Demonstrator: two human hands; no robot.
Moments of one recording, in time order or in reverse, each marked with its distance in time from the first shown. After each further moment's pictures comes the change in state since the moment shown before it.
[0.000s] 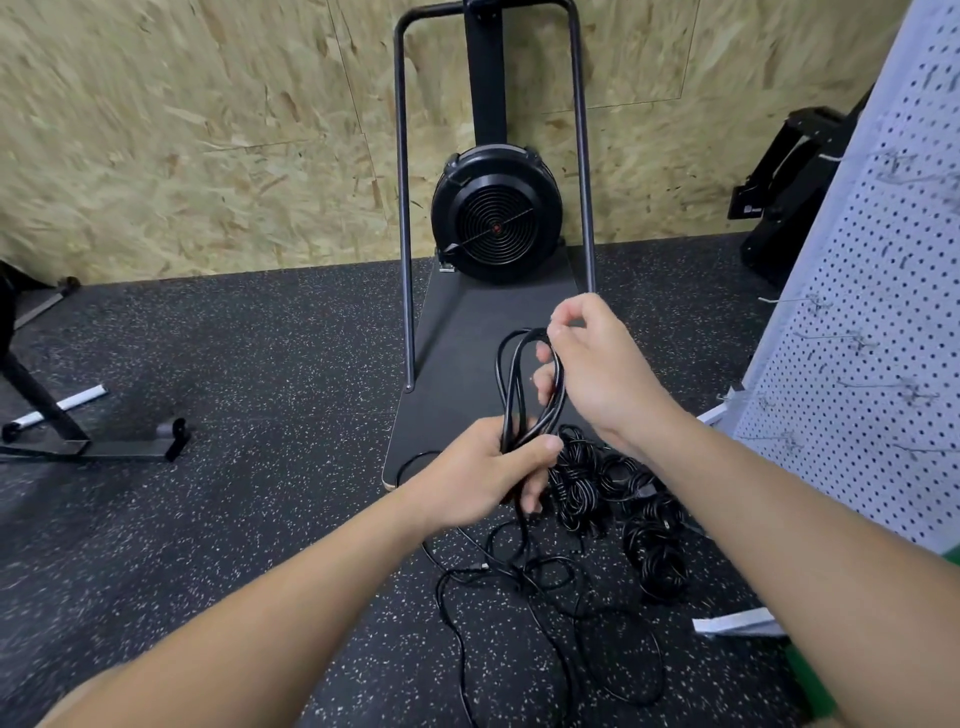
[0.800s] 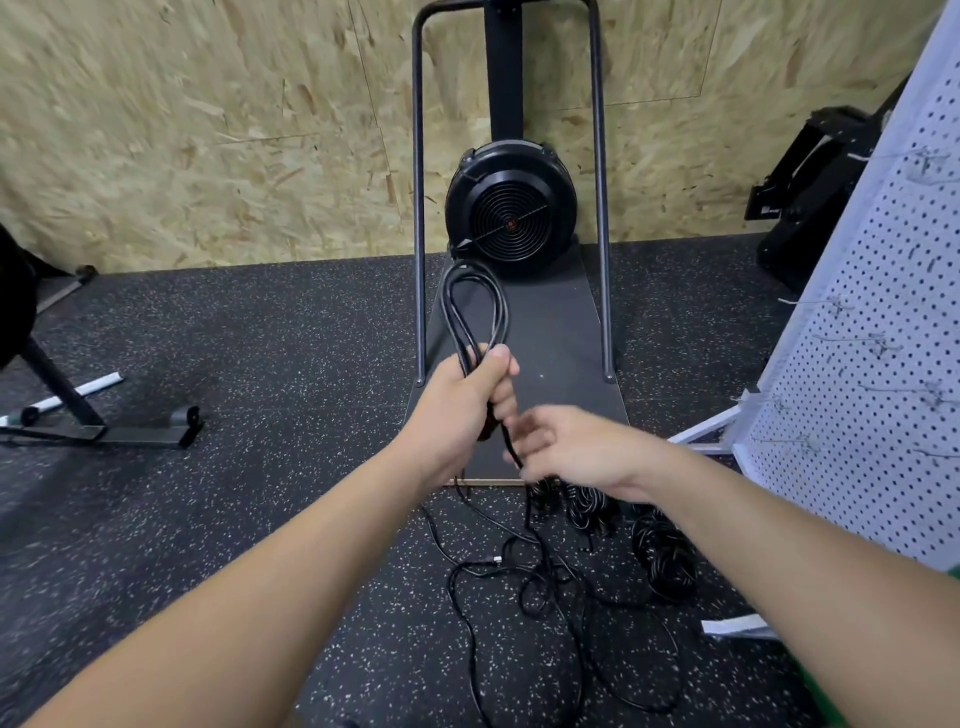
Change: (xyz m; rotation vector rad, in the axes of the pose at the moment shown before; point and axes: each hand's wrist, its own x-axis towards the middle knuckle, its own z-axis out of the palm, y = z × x) left_hand 0.022 0.005 -0.031 -0.447 0.427 0.004; right_hand -0.014 0.063 0.017 -0.269 -0.595 0.352
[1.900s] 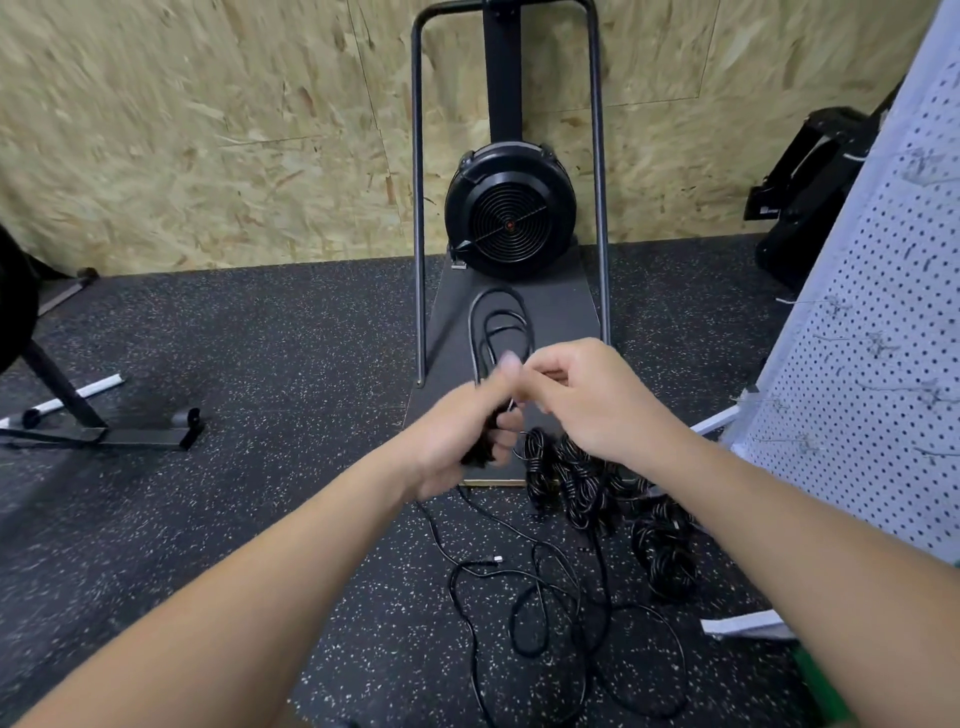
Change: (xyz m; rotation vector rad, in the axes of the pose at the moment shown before) left_hand -0.020 0.010 -0.007 0.029 -0.291 -0.313; right_hand -0.030 -0.050 -0.018 -0.273 0.416 -0.435
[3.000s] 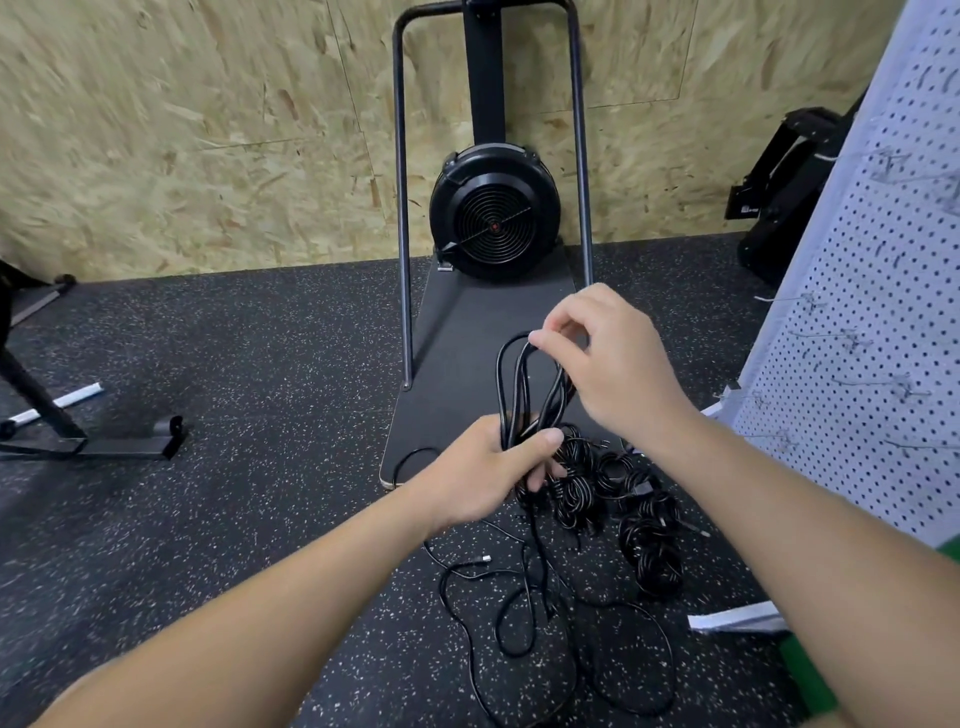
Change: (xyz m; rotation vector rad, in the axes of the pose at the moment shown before) left_hand 0.002 -0.026 0.028 0.567 -0.031 0.236; right_hand 0.007 0.020 -0.029 -0.186 0.358 -0.085
